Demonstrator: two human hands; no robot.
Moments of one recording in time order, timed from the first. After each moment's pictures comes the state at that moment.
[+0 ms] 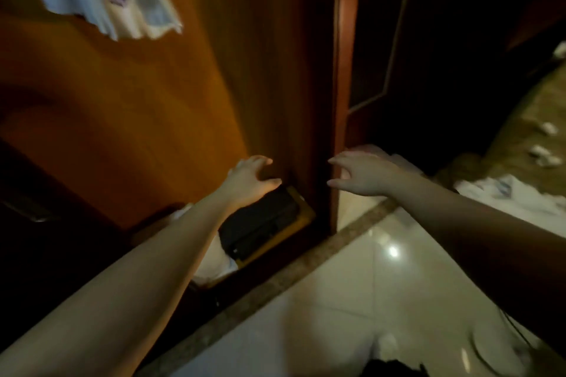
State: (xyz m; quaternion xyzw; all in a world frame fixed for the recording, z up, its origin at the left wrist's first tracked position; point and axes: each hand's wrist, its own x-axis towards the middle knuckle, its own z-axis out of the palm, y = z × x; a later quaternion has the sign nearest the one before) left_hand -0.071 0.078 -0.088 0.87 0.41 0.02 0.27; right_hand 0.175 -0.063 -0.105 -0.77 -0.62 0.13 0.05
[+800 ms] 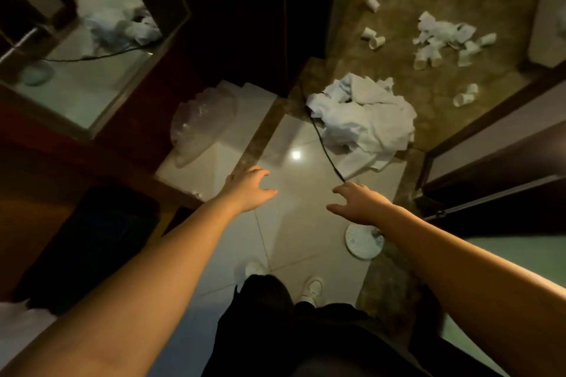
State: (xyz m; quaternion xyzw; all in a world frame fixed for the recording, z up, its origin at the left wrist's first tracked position) left_hand 0.431 -0.089 -0.292 0.92 0.15 -0.28 0.21; right_hand 0.526 -0.356 -0.334 -0.89 -0.25 0.38 0.04
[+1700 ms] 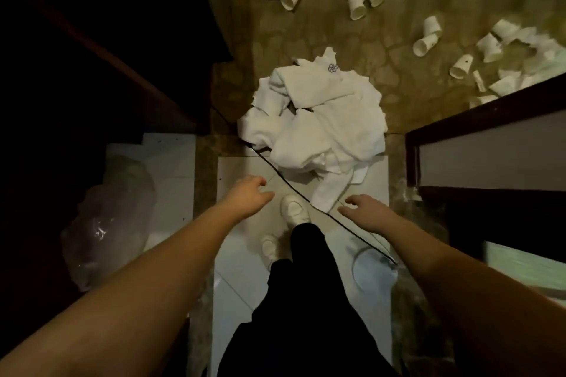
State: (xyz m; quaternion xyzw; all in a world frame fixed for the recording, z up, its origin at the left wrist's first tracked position) left_hand 0.943 -0.068 -0.513 0.85 0.05 -0.46 0.25; right_hand 0.897 -0.355 -0.537 -0.82 0.13 0.50 0.22
